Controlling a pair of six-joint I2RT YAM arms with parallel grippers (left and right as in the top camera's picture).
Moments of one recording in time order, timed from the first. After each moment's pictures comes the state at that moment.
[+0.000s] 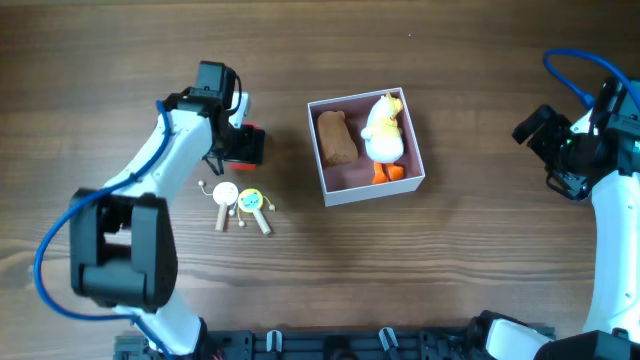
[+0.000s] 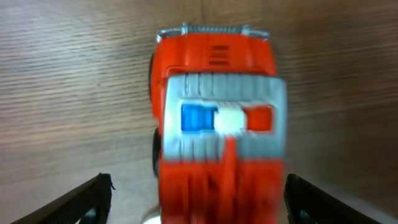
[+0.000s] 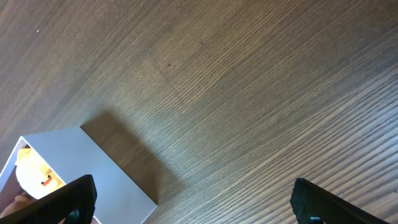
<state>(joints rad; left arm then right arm) -0.16 1.85 1.26 -0.78 0.03 -0.04 -0.33 1.37 1.23 -0.97 -0.10 0.46</state>
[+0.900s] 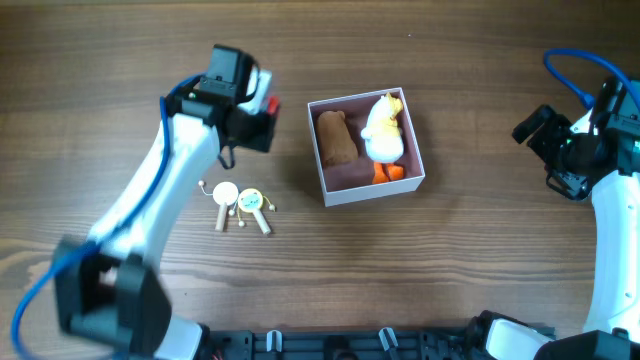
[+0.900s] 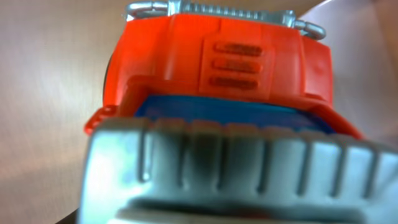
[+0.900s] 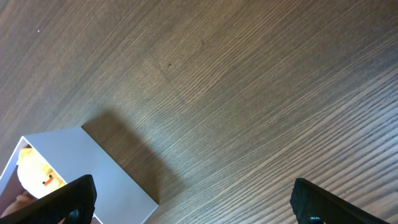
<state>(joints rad) -0.29 1.68 1.36 -0.84 0.03 0.00 -0.33 1.37 1.23 -0.97 -0.10 0.46</state>
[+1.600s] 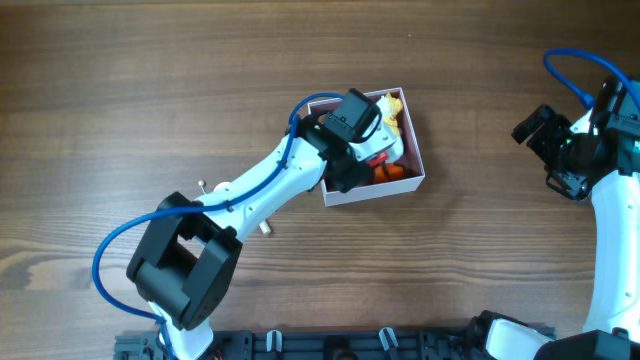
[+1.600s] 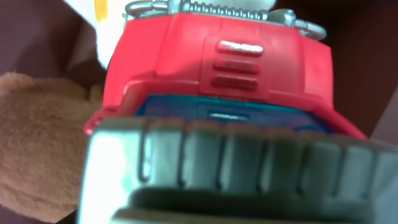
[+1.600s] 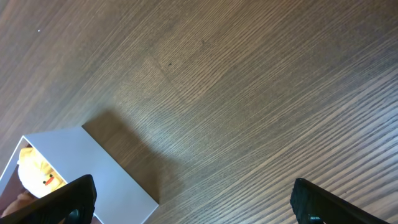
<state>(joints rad) -0.71 1.90 1.40 -0.68 0.04 0.32 -0.33 1.37 1.23 -0.97 -0.10 0.46</state>
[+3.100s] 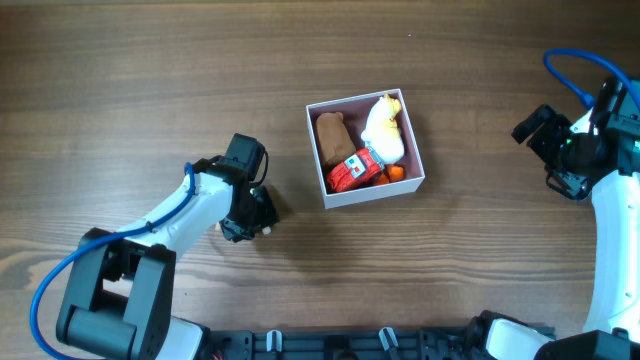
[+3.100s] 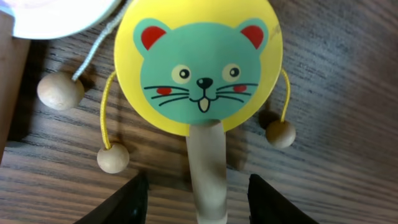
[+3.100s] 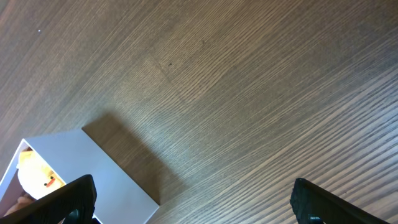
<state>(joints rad) -0.33 1.64 0.83 -0.74 0.17 -0.75 -0.33 1.37 1.23 -0.97 -0.10 0.46</state>
